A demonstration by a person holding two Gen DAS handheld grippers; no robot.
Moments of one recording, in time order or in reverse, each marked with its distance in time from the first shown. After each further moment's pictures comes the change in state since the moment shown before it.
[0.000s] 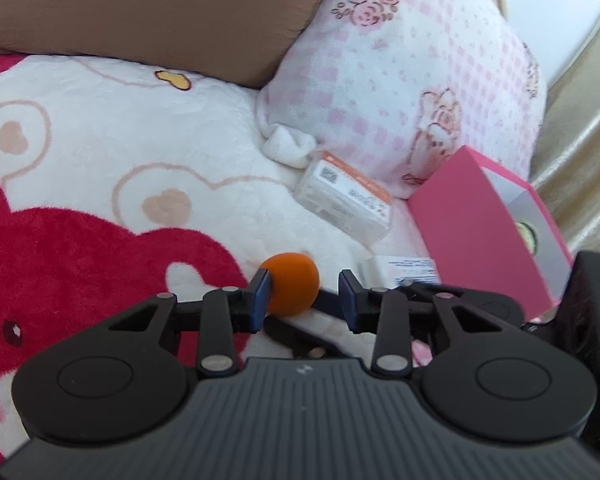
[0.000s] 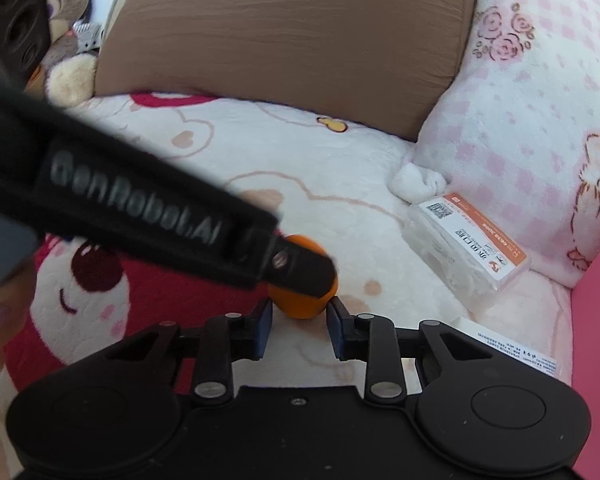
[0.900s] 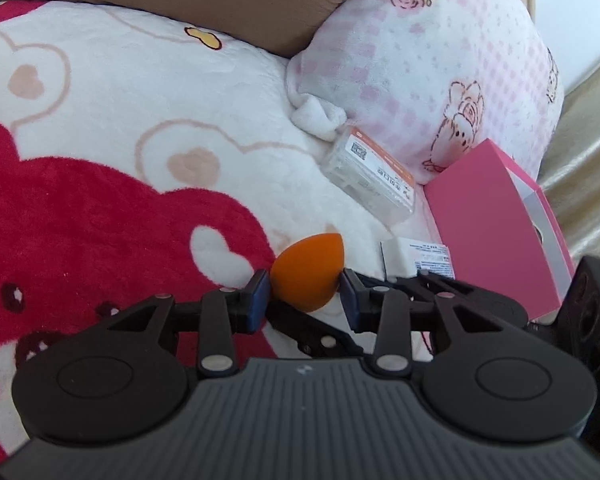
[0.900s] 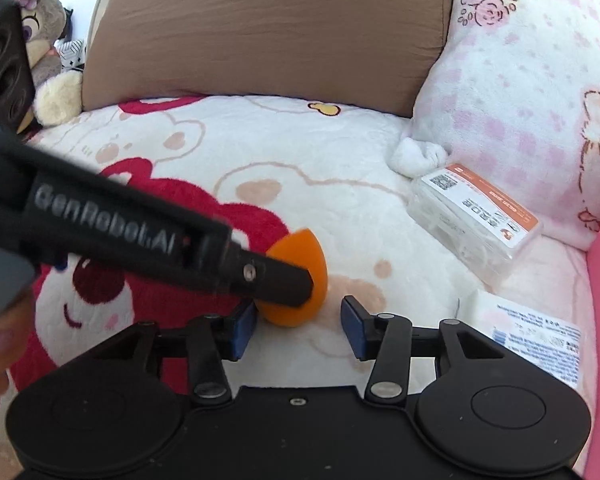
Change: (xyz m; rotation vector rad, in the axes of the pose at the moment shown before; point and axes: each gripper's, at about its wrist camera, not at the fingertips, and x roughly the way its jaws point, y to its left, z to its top) left arm 0.008 0.026 -0.008 -0.083 0.062 0.009; right arm 0.014 -0.016 -0.007 0.106 0.004 0.033
